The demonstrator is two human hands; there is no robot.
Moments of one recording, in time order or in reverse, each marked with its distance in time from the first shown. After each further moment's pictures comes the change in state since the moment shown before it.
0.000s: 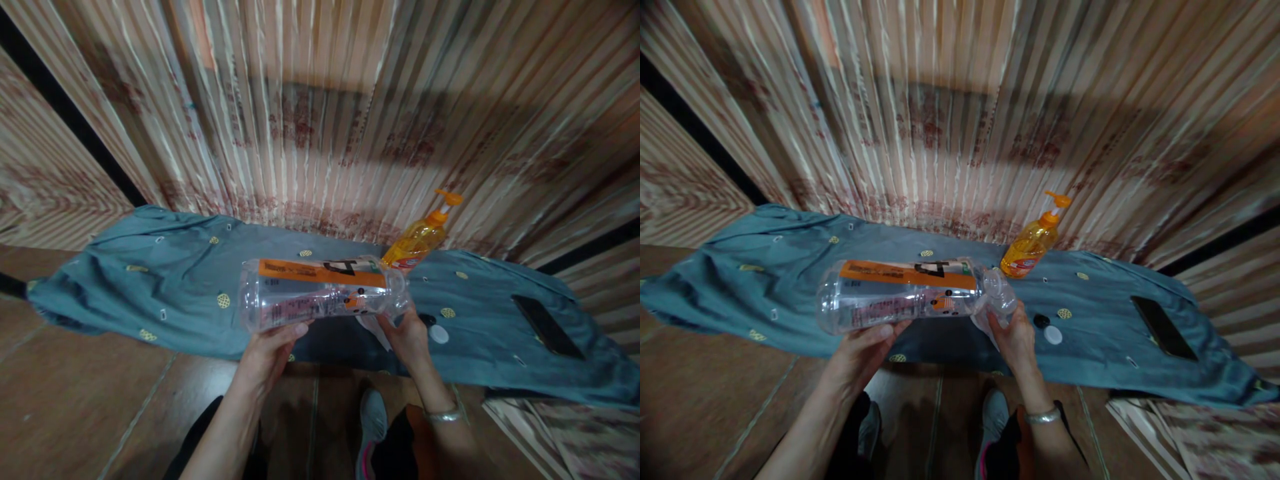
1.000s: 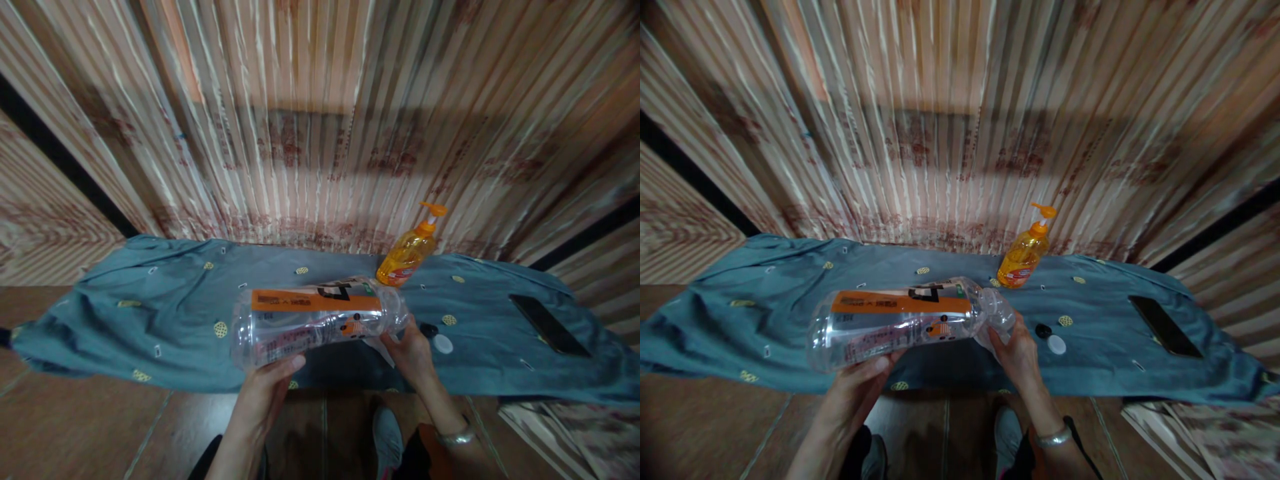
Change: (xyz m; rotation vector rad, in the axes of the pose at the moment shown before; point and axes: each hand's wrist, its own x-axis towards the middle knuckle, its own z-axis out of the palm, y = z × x) left_hand 0.002 0.004 -0.006 0.056 0.021 -0.024; right_hand -0.001 0.005 0.008 0.081 -0.007 0.016
